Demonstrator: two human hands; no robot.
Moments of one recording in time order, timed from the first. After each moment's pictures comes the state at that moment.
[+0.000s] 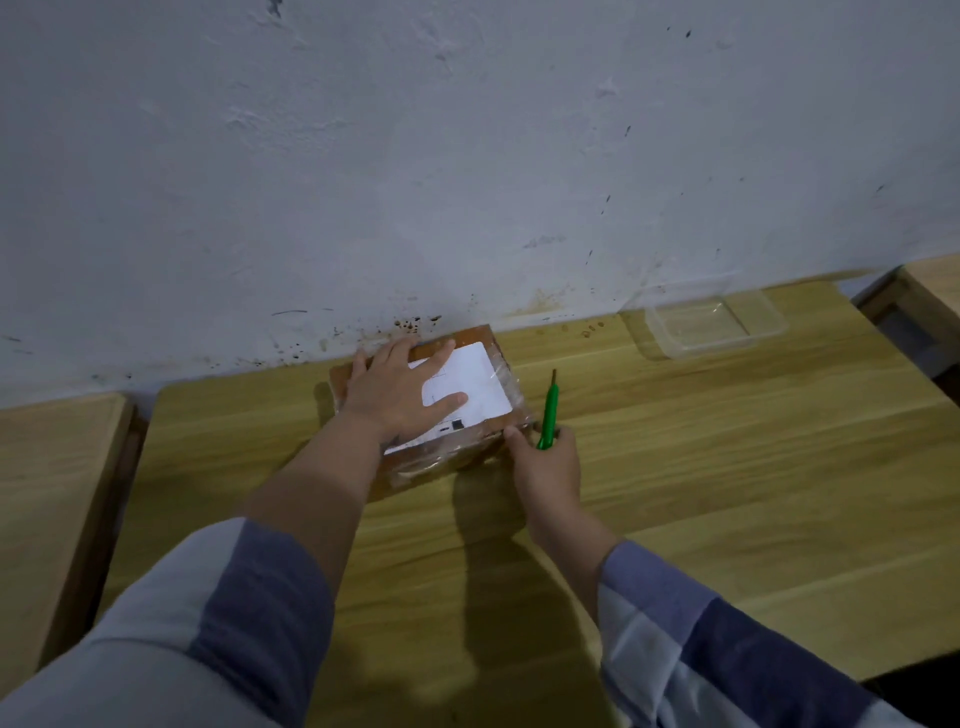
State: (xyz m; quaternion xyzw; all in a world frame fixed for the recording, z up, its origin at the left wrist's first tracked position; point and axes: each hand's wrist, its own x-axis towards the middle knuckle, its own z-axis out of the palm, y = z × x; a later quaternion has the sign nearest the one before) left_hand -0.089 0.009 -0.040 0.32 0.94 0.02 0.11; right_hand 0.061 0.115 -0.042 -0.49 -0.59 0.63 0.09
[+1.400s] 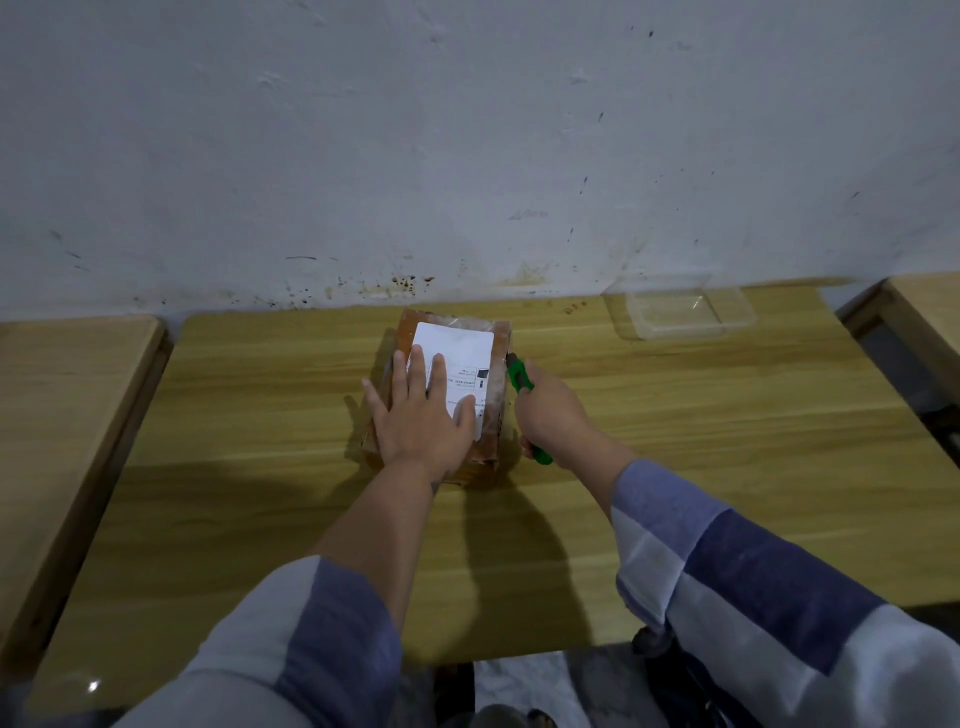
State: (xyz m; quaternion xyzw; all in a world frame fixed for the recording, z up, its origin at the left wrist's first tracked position) left_hand 0.056 0.036 -0.053 0.15 0.98 0.06 0.07; right_hand 0.098 0.166 -0.002 -0.33 -0.85 0.39 -0.14
